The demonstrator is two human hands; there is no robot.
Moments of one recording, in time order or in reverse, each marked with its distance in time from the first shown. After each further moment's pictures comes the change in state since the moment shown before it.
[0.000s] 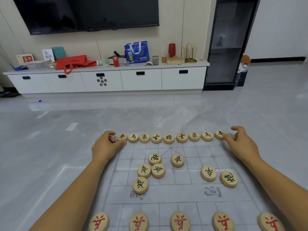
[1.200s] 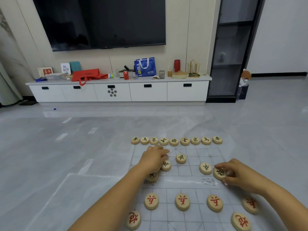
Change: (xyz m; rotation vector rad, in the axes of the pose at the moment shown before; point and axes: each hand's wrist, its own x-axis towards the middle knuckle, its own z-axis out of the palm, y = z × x) left_hand -0.103 0.091 0.009 0.429 -0.515 0.401; right_hand -0.110 -0.009 -0.057 -0.230 -0.603 -0.279
